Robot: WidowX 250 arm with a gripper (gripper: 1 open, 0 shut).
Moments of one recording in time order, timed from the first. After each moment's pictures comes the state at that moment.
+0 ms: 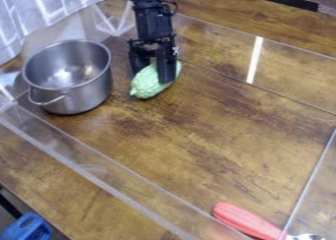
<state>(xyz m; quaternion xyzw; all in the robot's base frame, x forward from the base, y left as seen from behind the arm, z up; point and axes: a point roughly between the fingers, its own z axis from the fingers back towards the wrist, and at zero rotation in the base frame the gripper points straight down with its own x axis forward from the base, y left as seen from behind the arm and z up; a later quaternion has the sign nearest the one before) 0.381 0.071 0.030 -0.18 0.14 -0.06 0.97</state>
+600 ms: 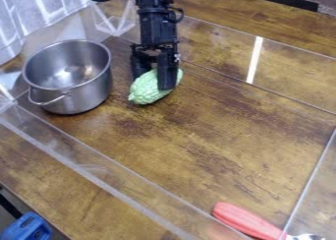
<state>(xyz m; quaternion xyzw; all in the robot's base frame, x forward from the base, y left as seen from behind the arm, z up) 0.375 0.057 0.033 -0.17 0.18 -0.09 0.97</state>
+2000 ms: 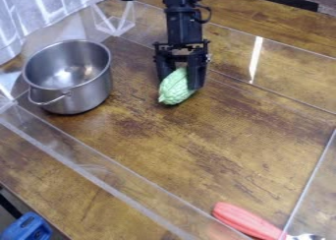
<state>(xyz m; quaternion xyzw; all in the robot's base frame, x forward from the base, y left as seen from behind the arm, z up) 0.386 0.032 0.036 -0.16 0.19 -0.06 0.97</state>
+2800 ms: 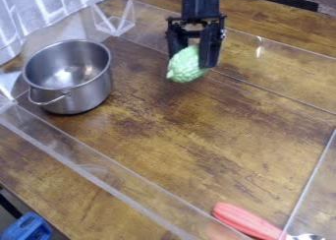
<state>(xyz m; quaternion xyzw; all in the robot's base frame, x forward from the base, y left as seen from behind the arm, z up) 0.397 0.013 0.084 -0.15 0.20 -0.08 0.97</state>
